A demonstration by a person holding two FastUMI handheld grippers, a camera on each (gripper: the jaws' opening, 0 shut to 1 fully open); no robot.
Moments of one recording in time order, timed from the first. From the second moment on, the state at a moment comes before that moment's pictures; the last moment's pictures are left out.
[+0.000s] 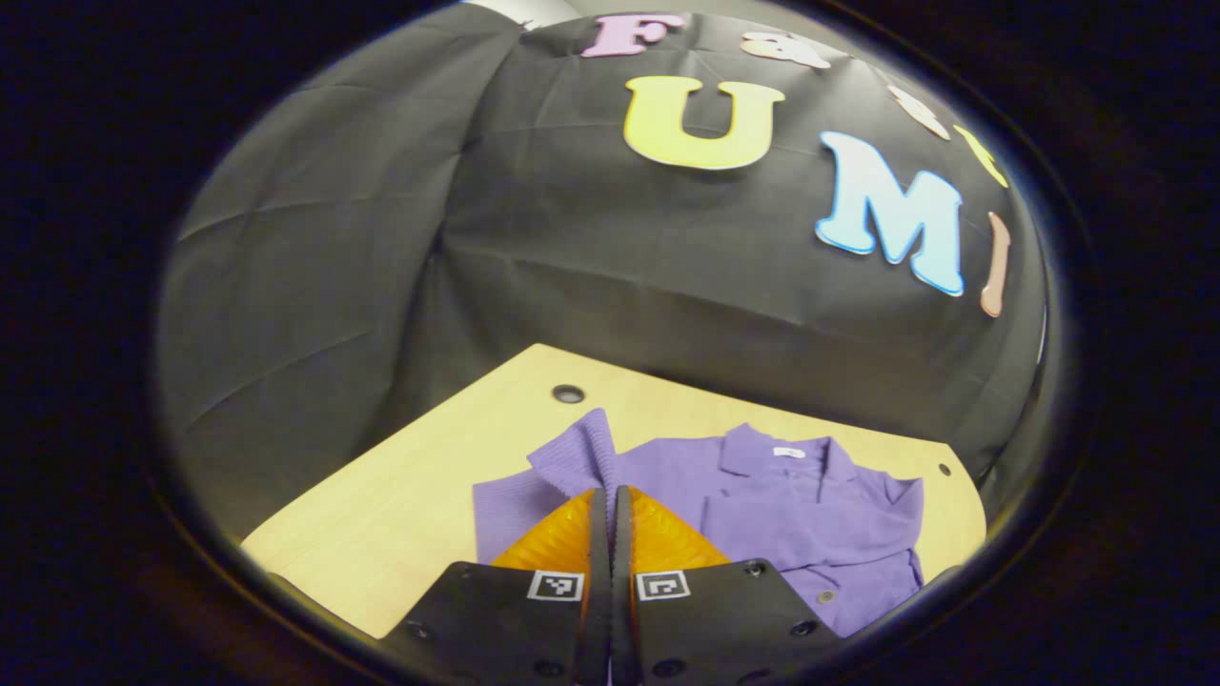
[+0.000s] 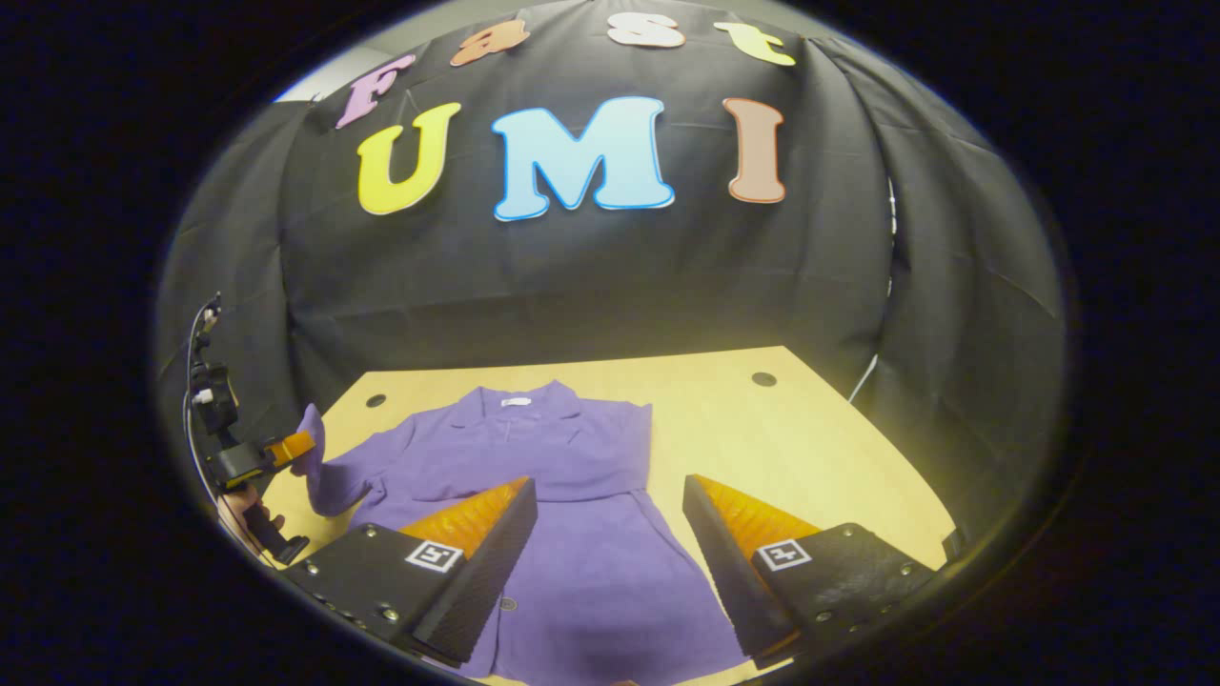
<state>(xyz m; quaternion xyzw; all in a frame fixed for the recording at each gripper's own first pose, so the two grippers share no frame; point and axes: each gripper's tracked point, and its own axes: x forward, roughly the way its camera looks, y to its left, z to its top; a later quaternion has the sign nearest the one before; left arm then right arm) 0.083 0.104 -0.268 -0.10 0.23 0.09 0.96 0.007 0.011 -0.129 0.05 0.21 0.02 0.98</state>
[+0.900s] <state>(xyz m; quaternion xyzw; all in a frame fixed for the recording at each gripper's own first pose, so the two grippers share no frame) 0.174 -0.189 -0.297 0.00 0.24 -0.12 0.96 0.003 -0.107 -0.165 0.03 0.22 -0.04 0.97</state>
